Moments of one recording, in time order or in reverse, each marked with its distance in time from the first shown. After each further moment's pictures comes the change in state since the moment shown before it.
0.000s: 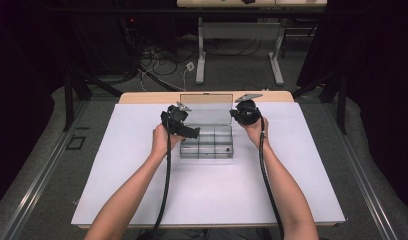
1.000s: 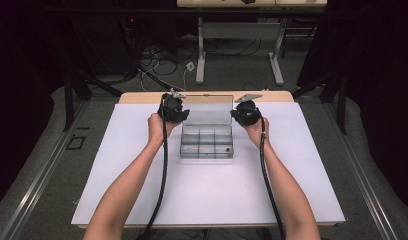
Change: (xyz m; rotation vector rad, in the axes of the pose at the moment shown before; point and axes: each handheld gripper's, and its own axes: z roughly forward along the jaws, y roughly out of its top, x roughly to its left) left arm 0.027 0.019 -0.001 -0.056 0.027 -0.009; right arm 0.002 0.000 -0.004 0.002 -0.012 -0.052
